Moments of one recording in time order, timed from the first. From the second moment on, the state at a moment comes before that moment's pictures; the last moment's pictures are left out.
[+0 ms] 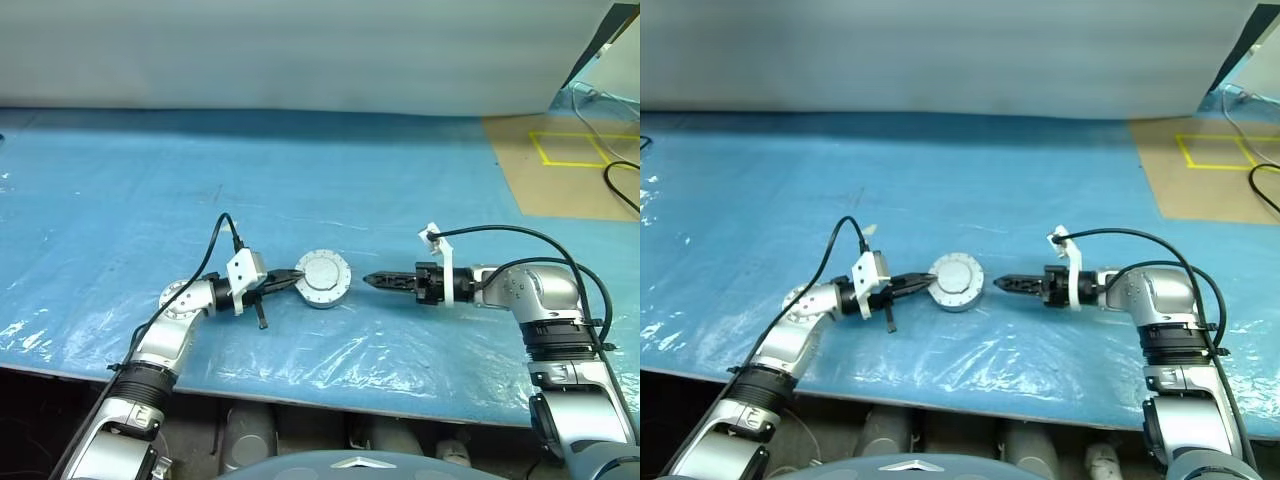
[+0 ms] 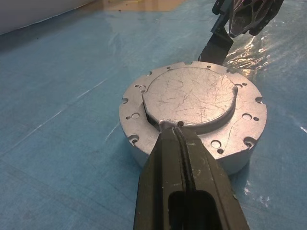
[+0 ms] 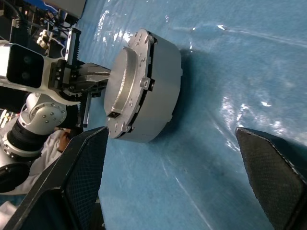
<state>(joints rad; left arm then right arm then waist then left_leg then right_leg) -0.27 0.39 -0.16 0.26 -0.20 -0.21 -1.04 -0.46 -0.51 -0.05 0.13 0.60 1.29 0.98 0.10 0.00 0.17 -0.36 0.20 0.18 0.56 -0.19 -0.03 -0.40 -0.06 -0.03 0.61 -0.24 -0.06</state>
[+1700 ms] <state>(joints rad) -0.17 0.41 0.00 -0.16 -0.58 0.32 -0.92 -0.44 -0.27 -0.12 0.11 0.70 1.23 0.77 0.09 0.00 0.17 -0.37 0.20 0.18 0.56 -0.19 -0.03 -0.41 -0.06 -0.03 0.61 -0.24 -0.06</state>
